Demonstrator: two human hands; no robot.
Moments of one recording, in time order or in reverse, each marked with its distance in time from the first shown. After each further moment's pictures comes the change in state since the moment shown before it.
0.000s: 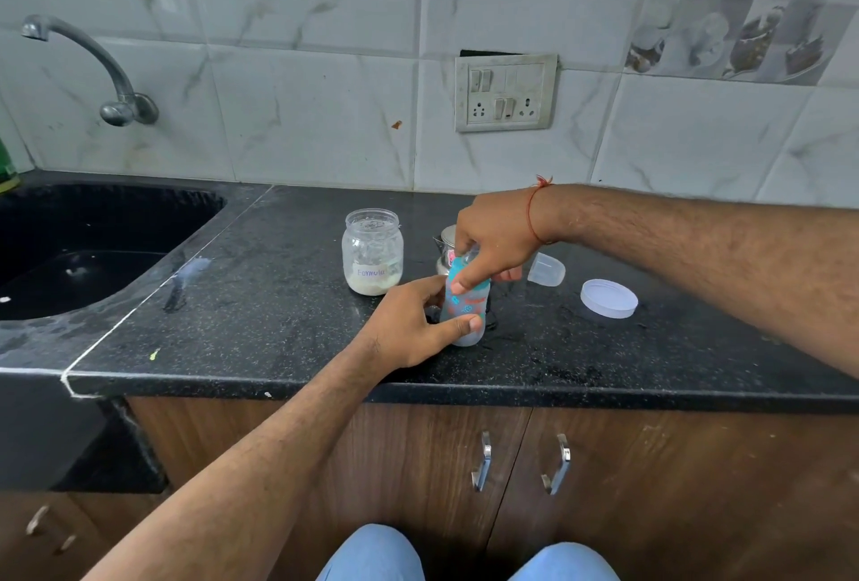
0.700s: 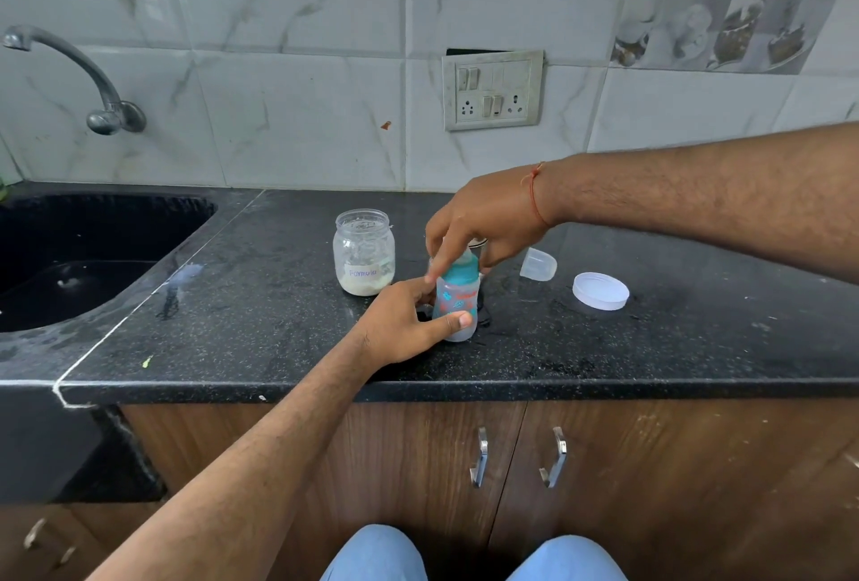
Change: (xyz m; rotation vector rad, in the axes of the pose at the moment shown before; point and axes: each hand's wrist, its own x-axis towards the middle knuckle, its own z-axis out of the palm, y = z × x) left_hand 0.003 0.002 -0.006 -0.003 -0.081 -0.039; right_hand -0.008 0.019 -0.010 -0.261 0.135 -0.494
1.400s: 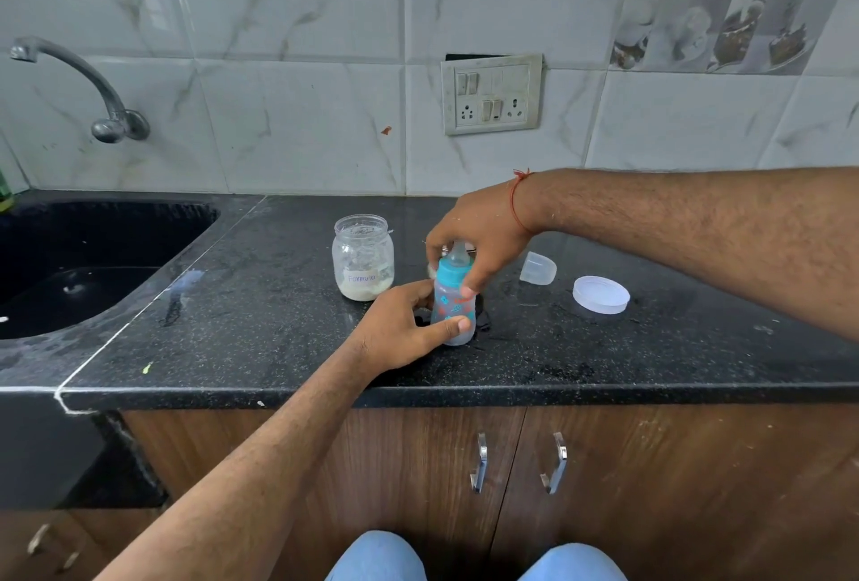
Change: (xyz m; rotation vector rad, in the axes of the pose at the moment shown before) left_hand -0.001 0.000 0.003 0.024 0.044 0.027; right_hand 0.012 -0.008 0.002 0.241 -0.147 0.382
